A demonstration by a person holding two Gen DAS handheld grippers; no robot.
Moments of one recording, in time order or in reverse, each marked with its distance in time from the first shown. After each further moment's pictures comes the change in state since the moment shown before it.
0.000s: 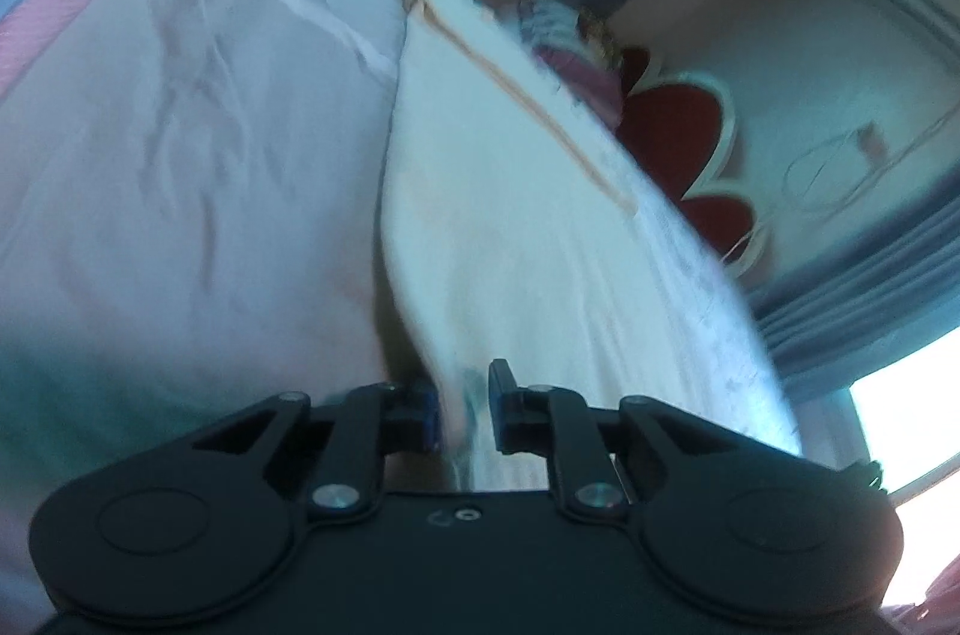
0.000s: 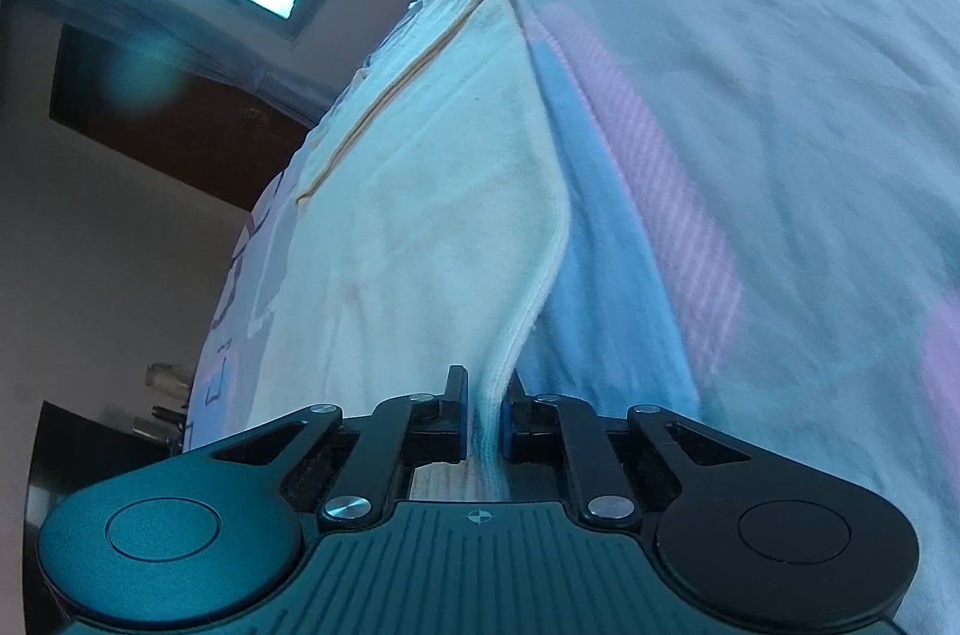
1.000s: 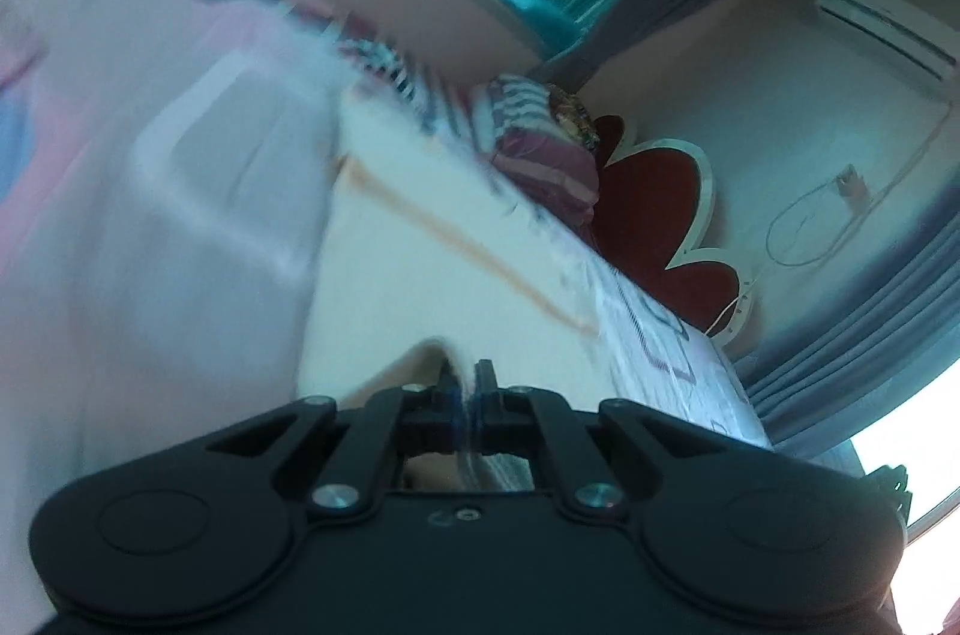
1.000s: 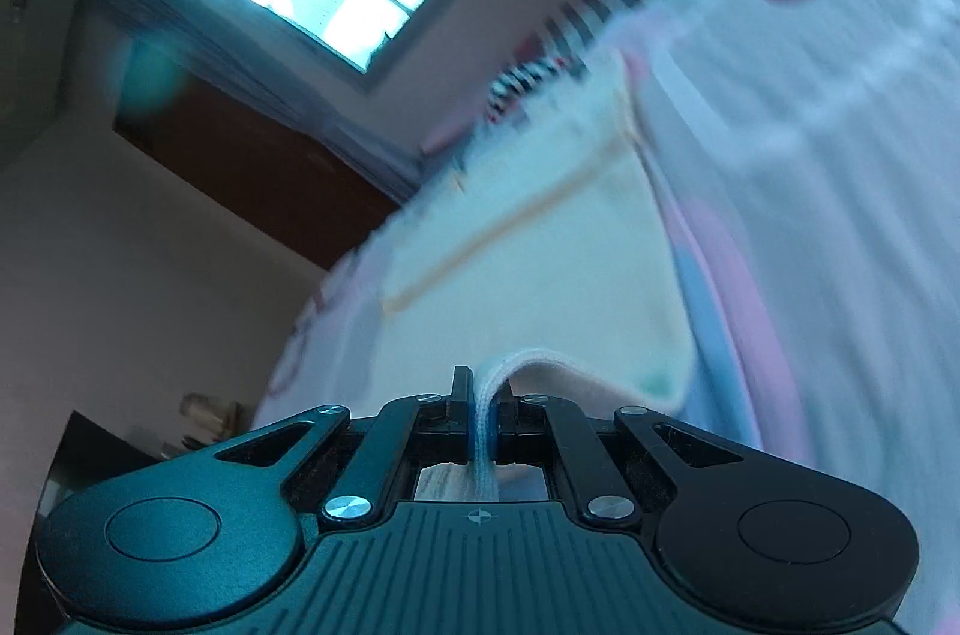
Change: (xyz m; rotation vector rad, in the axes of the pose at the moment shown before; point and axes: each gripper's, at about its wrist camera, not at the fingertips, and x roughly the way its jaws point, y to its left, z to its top) left arm -0.007 -0.052 0.094 0.068 -0.179 -0.018; right arm -0.011 0.065 0.086 -0.111 -0.146 0.108
